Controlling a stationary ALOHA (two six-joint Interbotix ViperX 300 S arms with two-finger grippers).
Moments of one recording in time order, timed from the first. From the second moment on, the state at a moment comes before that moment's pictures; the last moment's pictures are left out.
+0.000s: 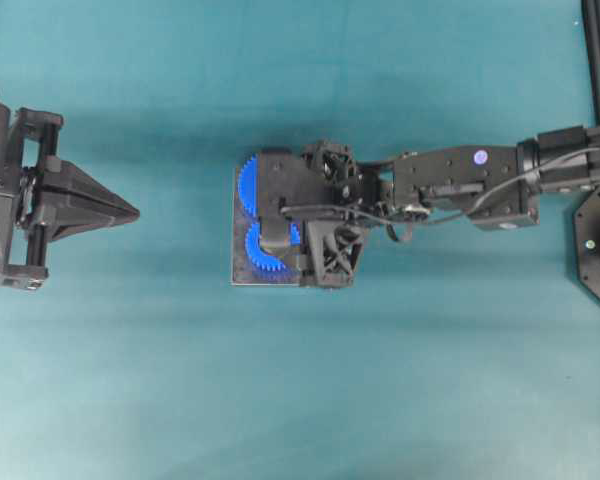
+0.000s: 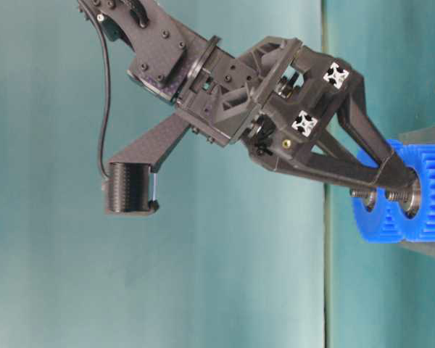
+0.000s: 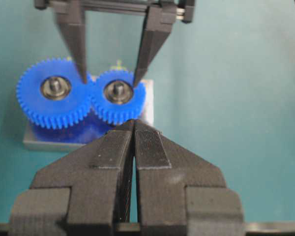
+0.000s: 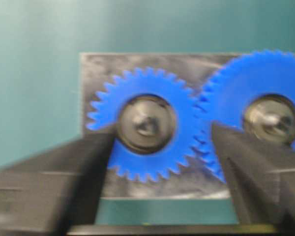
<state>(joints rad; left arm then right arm) -0.04 -0.73 0.99 0.02 0.12 -0.10 -0.01 0.13 0.44 0.02 0.37 -0.02</state>
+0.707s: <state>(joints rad) -0.04 -0.73 0.99 0.02 0.12 -0.10 -0.02 0.06 0.45 0.02 0.39 -0.02</state>
